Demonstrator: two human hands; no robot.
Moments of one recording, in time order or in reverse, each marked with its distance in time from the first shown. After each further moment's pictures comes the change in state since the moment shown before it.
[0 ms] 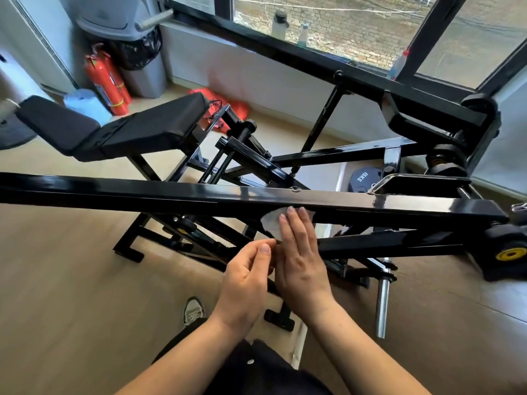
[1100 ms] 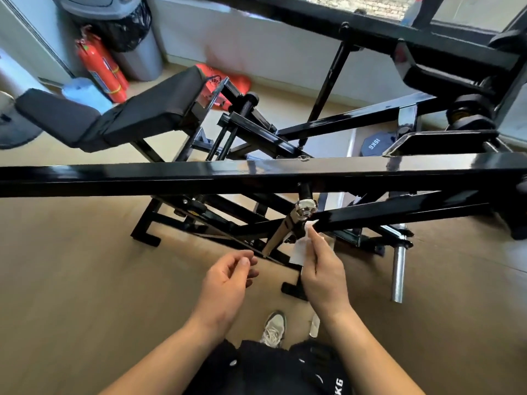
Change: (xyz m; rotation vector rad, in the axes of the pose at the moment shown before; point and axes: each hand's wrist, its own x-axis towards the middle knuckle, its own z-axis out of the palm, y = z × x) left_hand -0.024 -0.041 -0.058 0.166 0.087 -0.299; right_hand -0.063 -0.004 0.016 0.573 -0.018 0.591
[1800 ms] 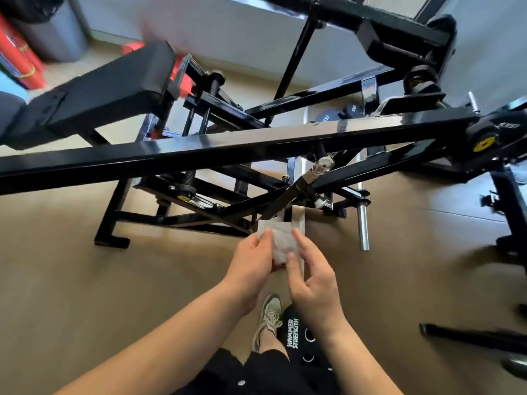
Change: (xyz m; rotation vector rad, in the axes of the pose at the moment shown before) left_hand -0.008 -0.002 -0.061 -0.111 -0.434 -0.225; right_hand -0.129 -0.085 0.080 0.050 0.134 0.084
